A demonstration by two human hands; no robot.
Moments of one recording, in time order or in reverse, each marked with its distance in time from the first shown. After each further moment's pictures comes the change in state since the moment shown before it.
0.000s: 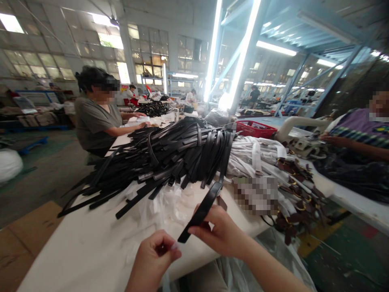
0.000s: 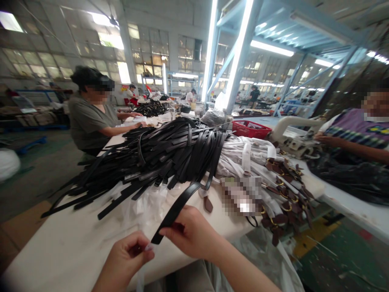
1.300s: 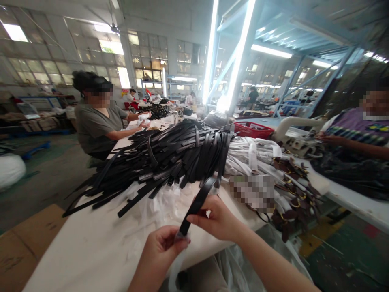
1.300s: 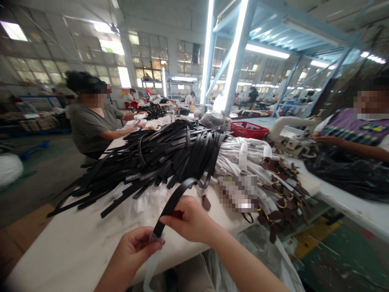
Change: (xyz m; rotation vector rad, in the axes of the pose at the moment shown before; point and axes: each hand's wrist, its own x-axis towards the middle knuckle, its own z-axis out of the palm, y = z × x) left_hand -0.006 0.015 0.011 -0.210 -0.242 0.009; right_hand 0.007 -0.005 -0.010 0.095 0.015 0.020
